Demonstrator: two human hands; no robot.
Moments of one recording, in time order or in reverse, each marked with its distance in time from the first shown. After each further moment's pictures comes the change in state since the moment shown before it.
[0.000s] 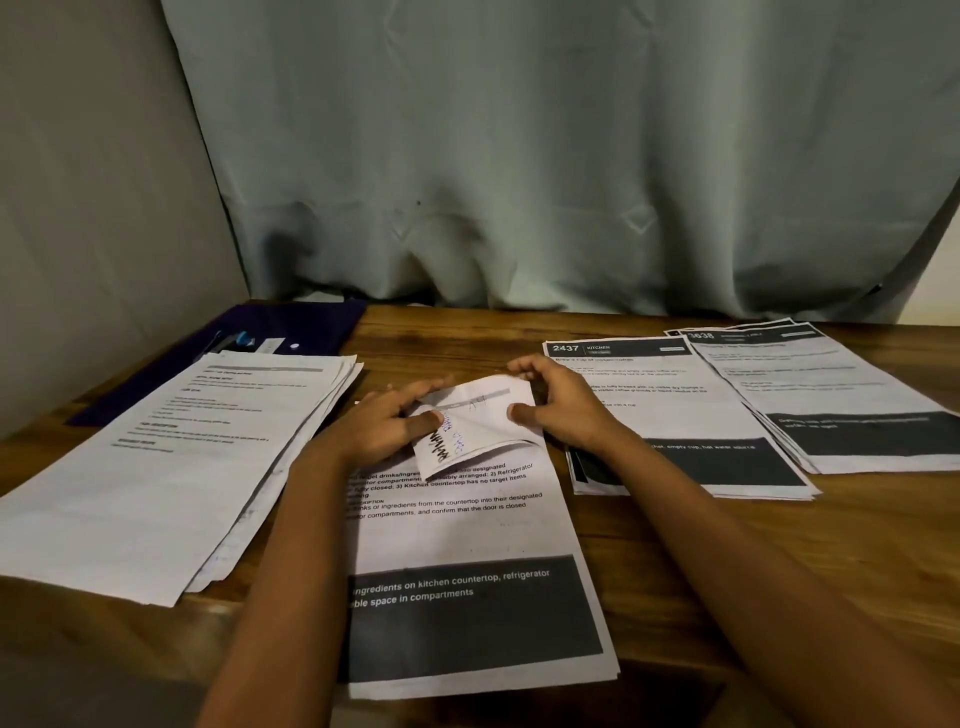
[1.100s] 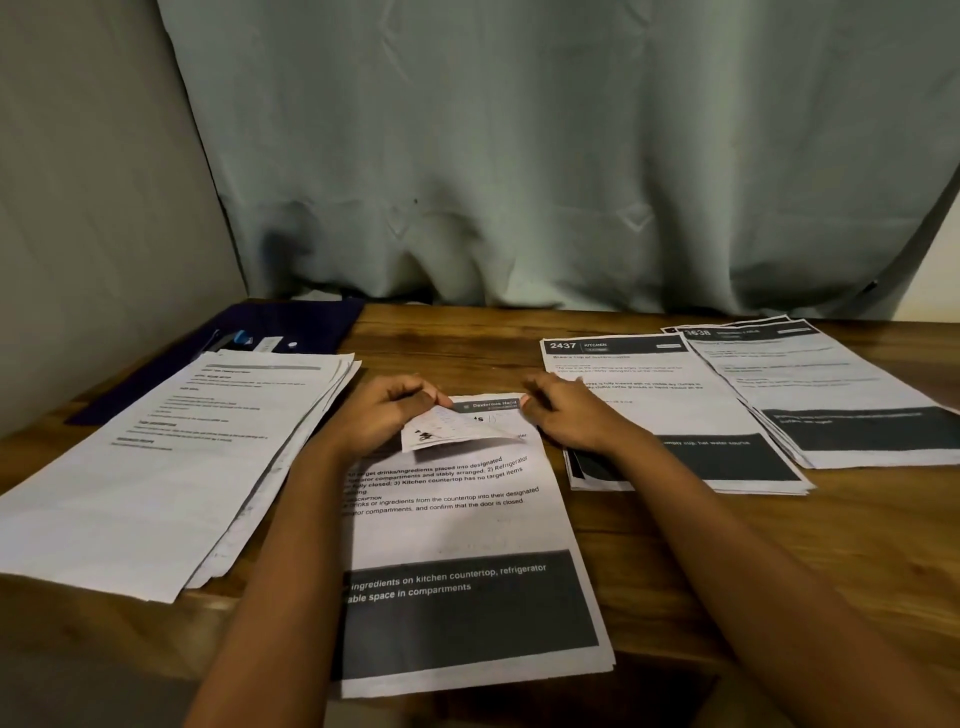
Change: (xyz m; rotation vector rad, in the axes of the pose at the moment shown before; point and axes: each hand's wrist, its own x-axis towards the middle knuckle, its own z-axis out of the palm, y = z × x) left_hand -0.004 0.017 0.005 -0.349 0.116 0.068; right_hand -0.012 -0.001 -0.011 -0.371 -0.165 0.067
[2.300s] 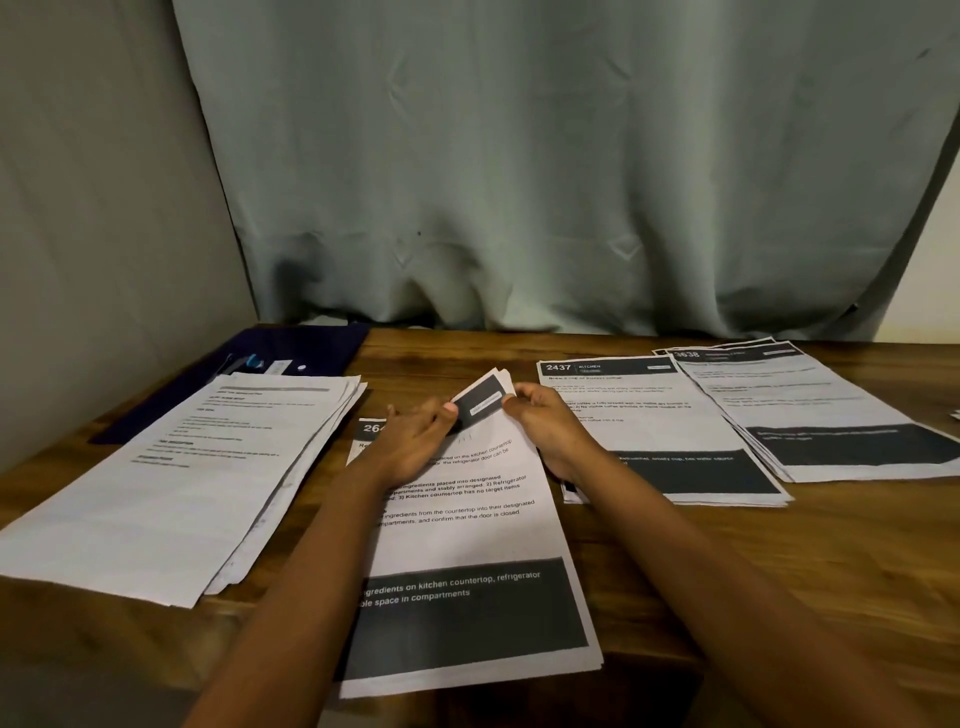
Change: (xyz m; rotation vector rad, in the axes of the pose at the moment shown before) left_hand -0.003 0.014 0.031 0.453 0.022 -0.089; right_hand 0.002 -0.038 0.017 0.935 0.160 0.172
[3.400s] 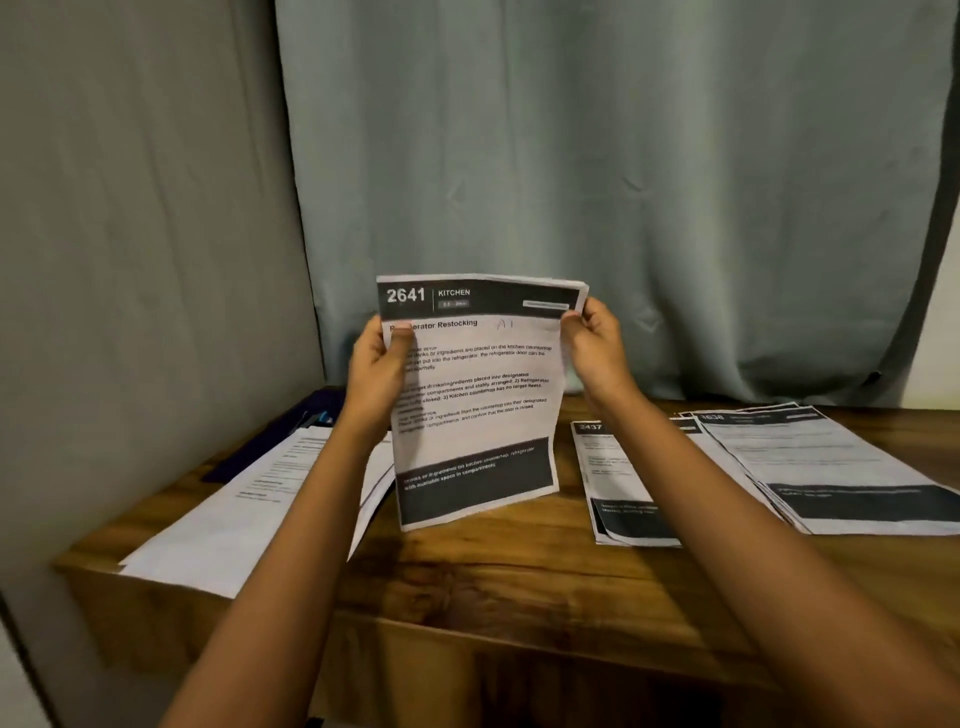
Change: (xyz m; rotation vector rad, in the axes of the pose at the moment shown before) left_hand -0.041 0.058 -0.130 -0.736 0.605 0.307; right_hand -0.016 -0.136 -0.002 0.121 0.232 -0.533
